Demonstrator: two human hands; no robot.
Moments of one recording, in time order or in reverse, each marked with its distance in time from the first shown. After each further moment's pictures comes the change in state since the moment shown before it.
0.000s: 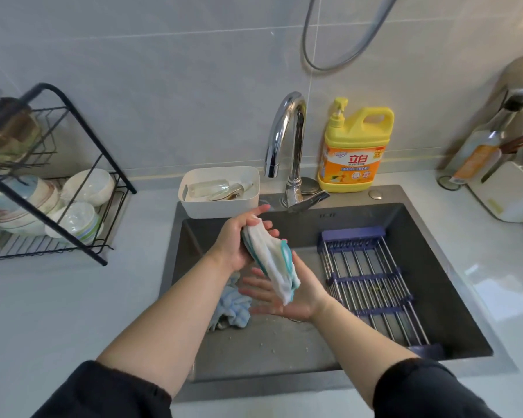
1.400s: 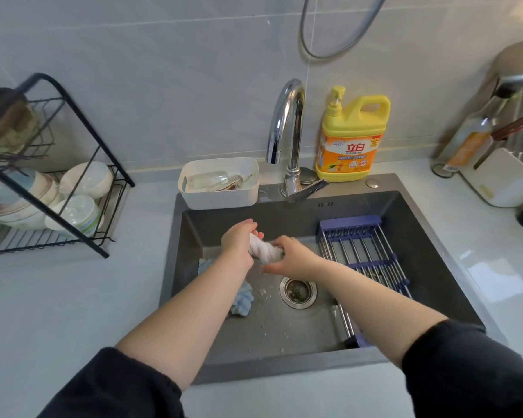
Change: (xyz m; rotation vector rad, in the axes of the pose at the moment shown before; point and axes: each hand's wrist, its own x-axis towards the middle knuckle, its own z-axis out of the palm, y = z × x) left_hand 0.012 -0.030 -0.005 -0.013 0.665 0.014; right_hand -0.012 -0.007 0.047 -1.699 0.758 -0.294
